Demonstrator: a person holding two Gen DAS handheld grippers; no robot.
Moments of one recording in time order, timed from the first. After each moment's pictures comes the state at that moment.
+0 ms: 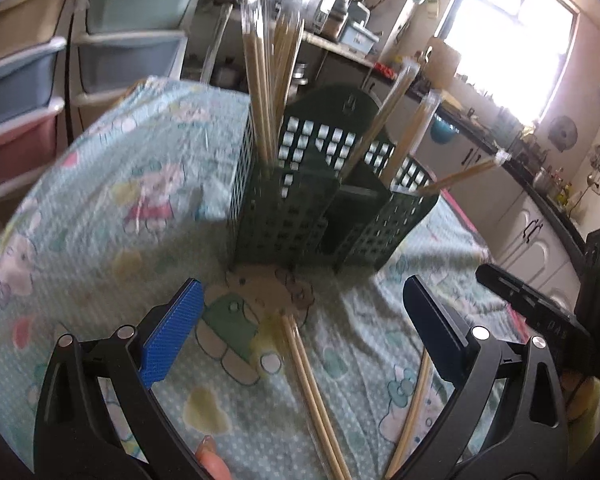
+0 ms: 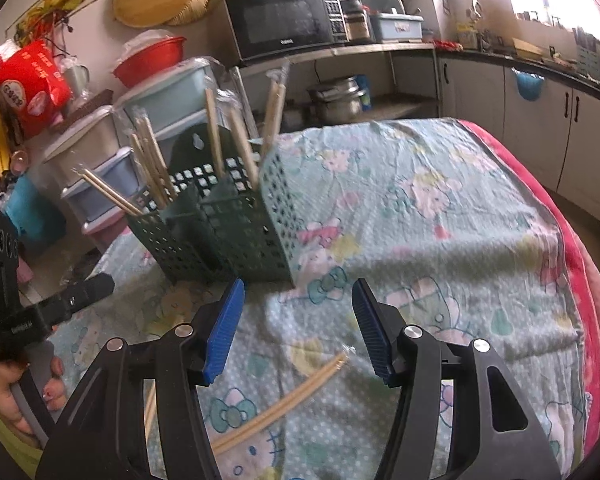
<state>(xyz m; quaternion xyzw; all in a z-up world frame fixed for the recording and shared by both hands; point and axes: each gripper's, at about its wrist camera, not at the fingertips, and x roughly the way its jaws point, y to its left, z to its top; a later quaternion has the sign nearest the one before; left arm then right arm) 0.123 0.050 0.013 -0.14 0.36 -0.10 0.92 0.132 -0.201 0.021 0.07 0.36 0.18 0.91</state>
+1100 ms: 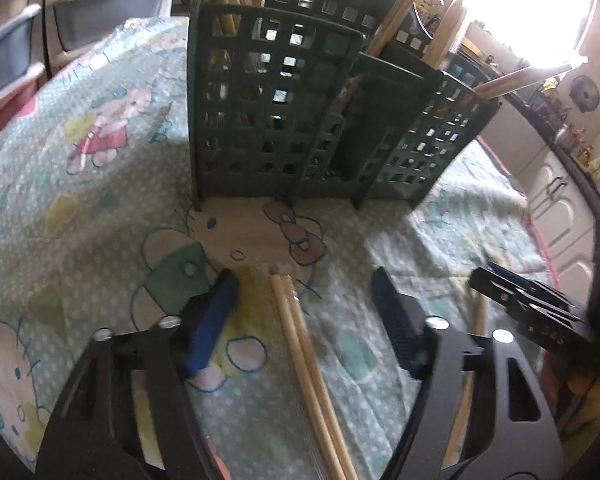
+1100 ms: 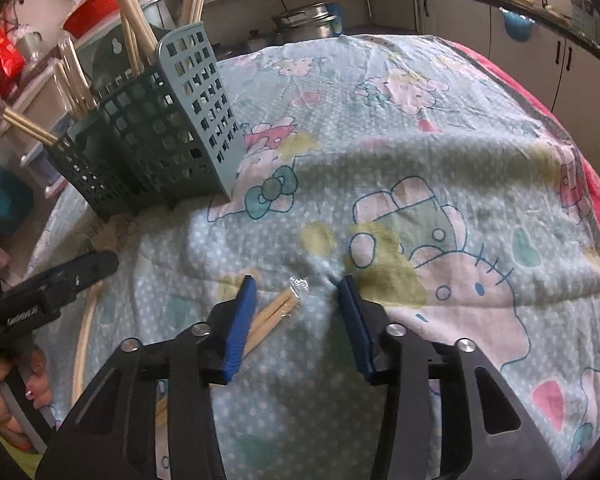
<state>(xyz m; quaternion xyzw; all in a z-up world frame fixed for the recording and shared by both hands) 0.164 0.017 -0.048 -0.10 0.44 -0.08 0.89 0.155 -0.203 -0.054 0.05 0.46 0.13 0.88</state>
